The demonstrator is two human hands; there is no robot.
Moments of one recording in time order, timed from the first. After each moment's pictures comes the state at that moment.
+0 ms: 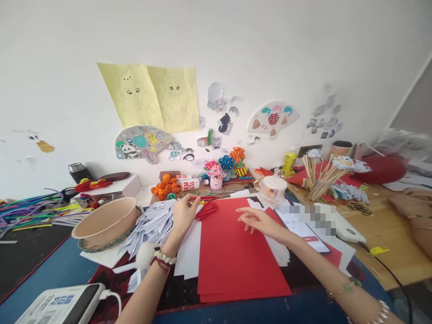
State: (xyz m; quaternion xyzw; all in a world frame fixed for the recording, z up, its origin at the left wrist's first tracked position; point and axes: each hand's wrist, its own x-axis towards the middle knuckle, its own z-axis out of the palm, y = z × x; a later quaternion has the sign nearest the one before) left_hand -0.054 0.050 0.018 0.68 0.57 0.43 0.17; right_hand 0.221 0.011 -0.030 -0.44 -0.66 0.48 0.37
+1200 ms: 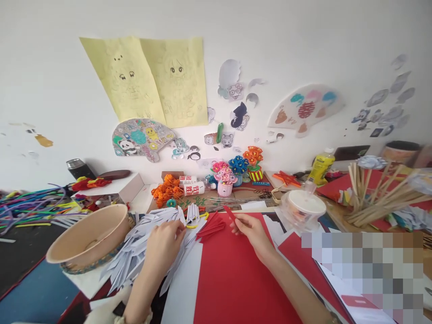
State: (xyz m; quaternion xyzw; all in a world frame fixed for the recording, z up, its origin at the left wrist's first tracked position) left_hand -0.093 0.047 0.022 0.71 0.68 0.17 0.03; right_hand 0.159 0.085 -0.055 -0.43 -0.49 0.54 0.53
